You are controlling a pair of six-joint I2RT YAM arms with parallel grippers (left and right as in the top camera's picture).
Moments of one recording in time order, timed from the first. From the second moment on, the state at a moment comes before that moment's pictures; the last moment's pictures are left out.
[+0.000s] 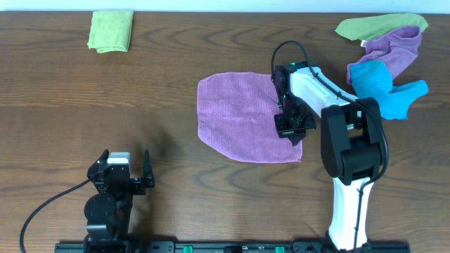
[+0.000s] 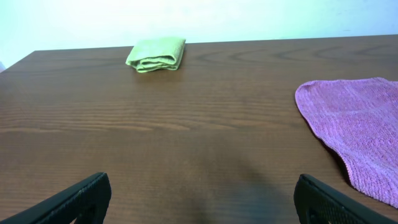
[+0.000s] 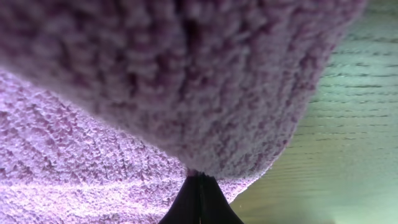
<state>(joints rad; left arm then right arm) 0.00 0.01 0.11 -0.36 -0.01 0.05 0.27 2.23 1.58 -1.32 0.06 0.22</state>
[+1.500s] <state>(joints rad) 0.00 0.01 0.11 -0.35 -0.01 0.04 0.26 1.49 1.57 -1.43 -0.33 0.03</state>
